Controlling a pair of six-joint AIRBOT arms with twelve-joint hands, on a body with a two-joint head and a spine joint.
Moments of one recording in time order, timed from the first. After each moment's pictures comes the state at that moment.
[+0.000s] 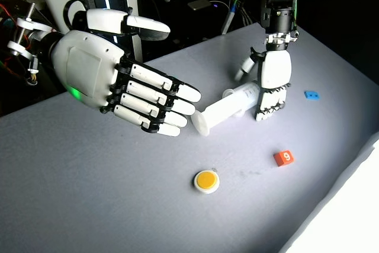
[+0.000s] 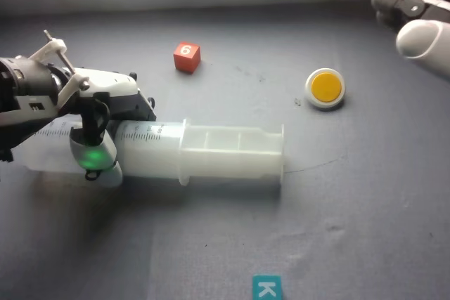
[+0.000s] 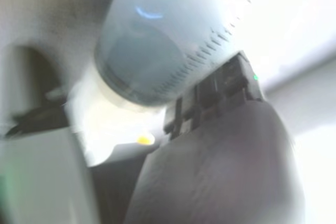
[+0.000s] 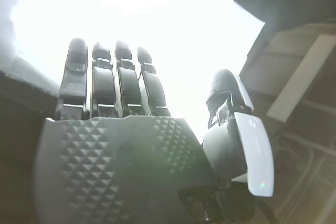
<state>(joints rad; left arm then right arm) 0.52 -1.04 1.13 0.53 0.36 0.07 -0.82 -0.75 0.59 0.44 1.11 -0.37</state>
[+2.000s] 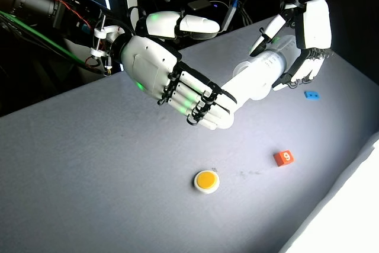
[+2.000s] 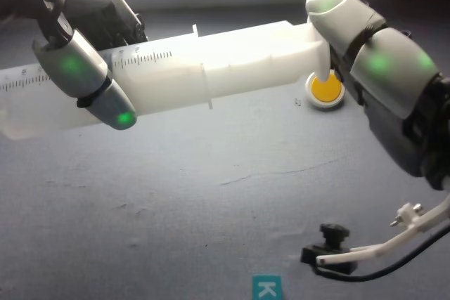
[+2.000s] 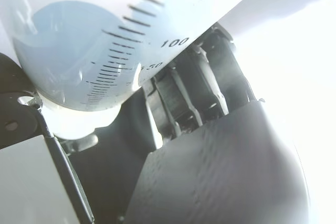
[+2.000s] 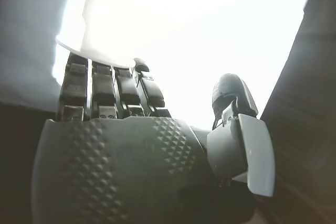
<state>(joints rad) 0.12 -0.84 0.96 0.42 0.49 0.09 -0.61 -1.13 0.60 0.85 1.20 -0.45</state>
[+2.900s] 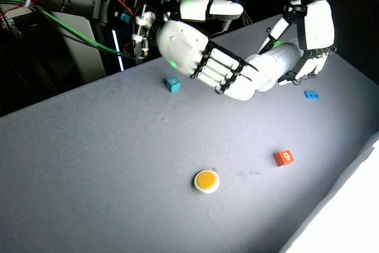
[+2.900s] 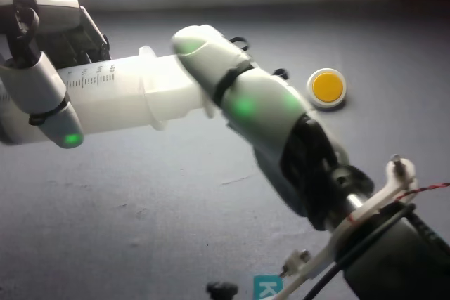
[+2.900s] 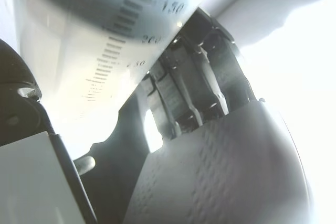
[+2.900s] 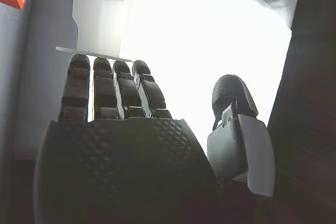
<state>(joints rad) 0.13 -0.82 0.96 0.47 0.57 0.14 -0.50 -1.38 0.61 0.92 1.10 -0.53</state>
